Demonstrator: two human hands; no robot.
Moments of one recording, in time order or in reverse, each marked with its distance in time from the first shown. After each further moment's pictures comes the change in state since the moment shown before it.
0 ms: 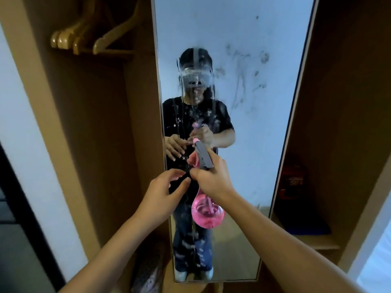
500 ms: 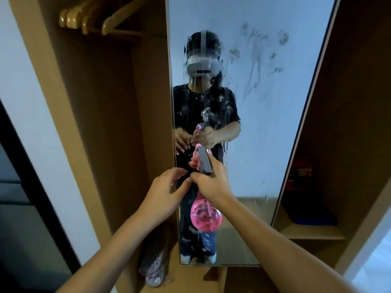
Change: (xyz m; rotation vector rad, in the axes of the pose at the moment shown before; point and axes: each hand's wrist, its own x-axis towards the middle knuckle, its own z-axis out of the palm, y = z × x) left_hand -0.022 -0.026 -0.001 0.042 -0.031 -0.028; right_hand -0.021 0.026 0.031 0.084 -0.033 0.114
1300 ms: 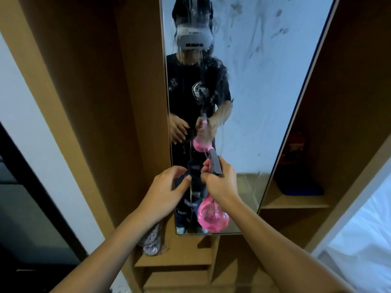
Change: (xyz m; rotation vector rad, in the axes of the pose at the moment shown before) left_hand -0.034 -0.025 0.032 -0.045 -0.128 -0.081; right_hand -0.039 0.058 -0.005 -0.030 0.171 0.176
